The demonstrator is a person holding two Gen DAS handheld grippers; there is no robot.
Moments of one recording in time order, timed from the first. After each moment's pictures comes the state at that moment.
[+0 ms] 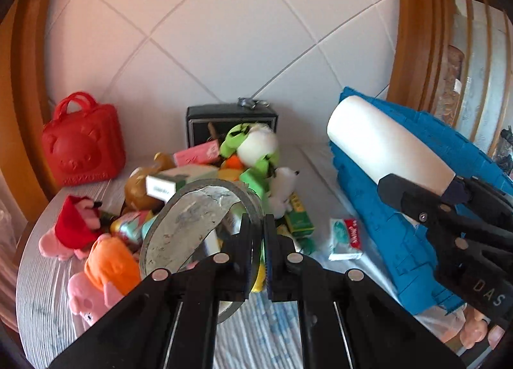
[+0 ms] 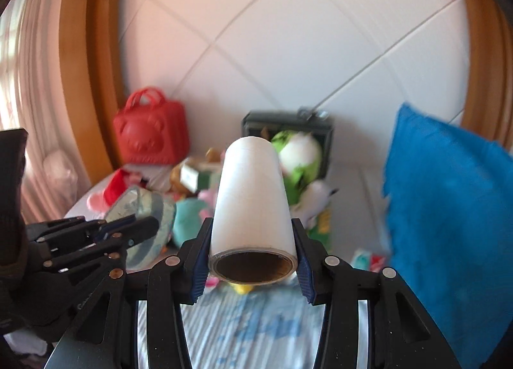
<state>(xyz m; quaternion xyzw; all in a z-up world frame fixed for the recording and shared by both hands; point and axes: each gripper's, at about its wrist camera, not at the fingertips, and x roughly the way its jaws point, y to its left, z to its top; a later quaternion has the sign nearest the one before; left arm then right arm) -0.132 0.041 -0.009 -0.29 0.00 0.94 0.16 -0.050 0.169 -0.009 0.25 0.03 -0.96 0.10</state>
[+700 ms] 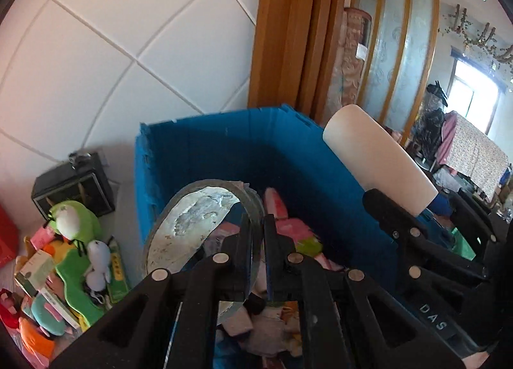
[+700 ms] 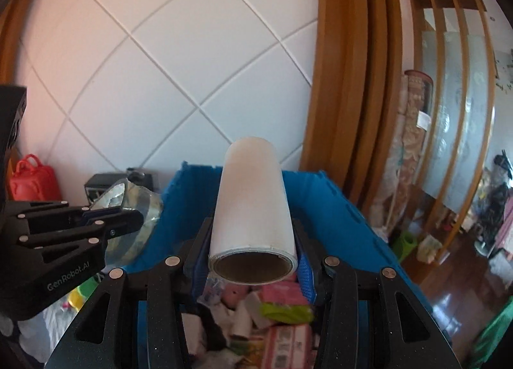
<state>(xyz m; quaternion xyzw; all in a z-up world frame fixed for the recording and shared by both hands) -0.152 0.385 0.101 -0.34 0.06 0.87 0.35 -0.006 0.497 0.096 0.23 0.02 -0.97 -0.13</state>
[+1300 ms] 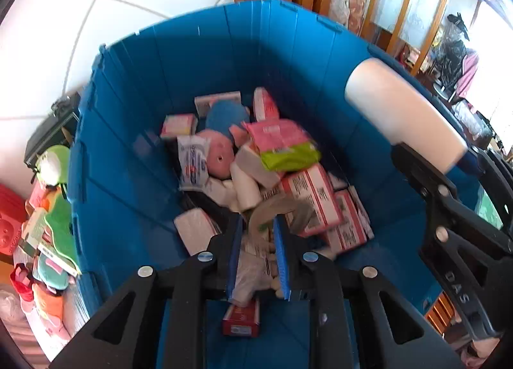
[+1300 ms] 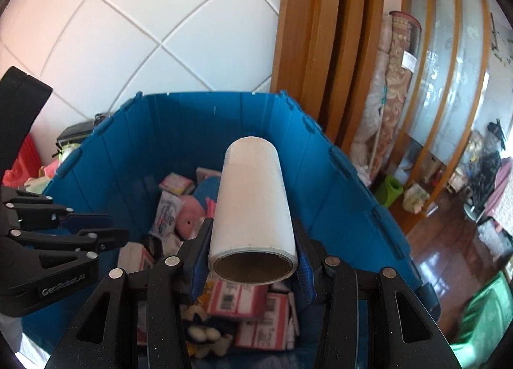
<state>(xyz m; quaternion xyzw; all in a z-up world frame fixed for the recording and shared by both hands) -0.112 0.452 0.028 -0.49 0.17 0.80 0.30 0.014 0.560 0.024 0.34 0.00 -0.93 -0.14</state>
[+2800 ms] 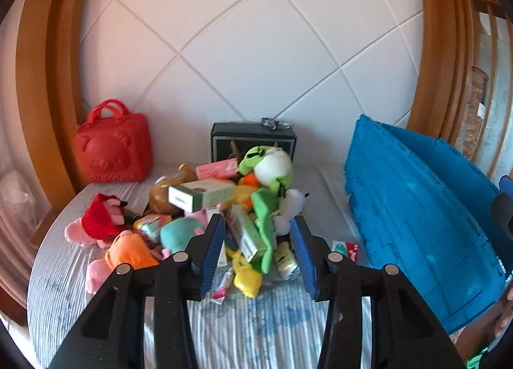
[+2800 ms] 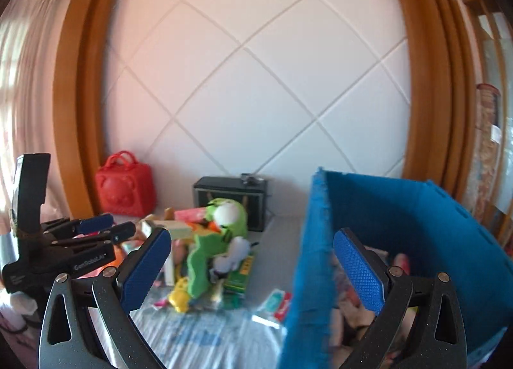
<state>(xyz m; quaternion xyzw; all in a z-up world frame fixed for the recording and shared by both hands) -0.111 0.042 0.017 -0.28 -0.03 0.96 0.06 0.006 0.269 0.047 0.17 0.03 -0.98 0.08</state>
